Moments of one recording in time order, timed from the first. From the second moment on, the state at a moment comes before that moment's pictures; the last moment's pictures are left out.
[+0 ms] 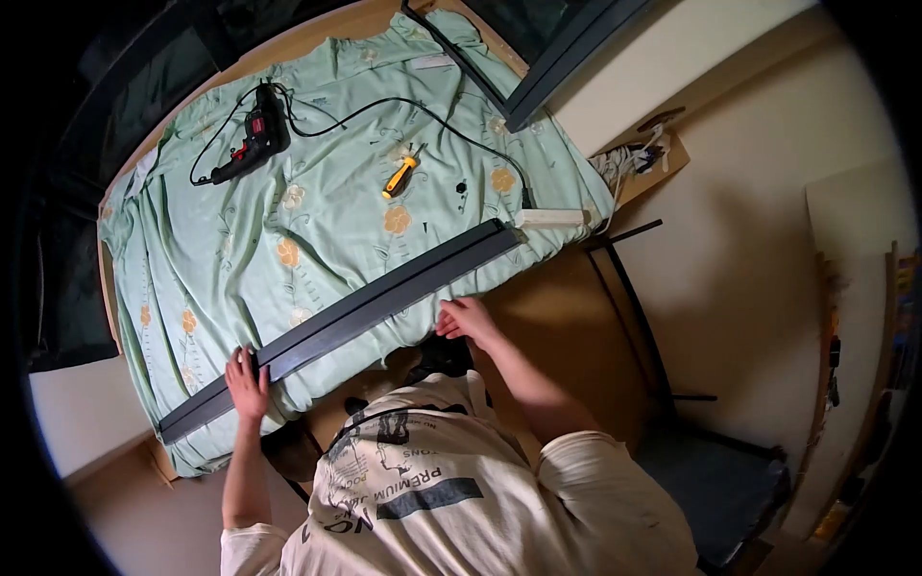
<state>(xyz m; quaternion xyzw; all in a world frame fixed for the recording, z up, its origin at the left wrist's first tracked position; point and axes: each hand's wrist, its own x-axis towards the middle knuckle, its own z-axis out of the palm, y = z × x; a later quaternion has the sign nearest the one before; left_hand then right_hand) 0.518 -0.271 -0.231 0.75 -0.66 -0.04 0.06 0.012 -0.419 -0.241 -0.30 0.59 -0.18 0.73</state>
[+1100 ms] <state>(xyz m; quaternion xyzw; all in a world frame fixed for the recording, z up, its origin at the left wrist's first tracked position) 0.253 -0.376 -0.247 0.96 -0.20 0.04 0.18 0.449 -0.739 -0.263 0.01 0.23 -0.23 0.95</state>
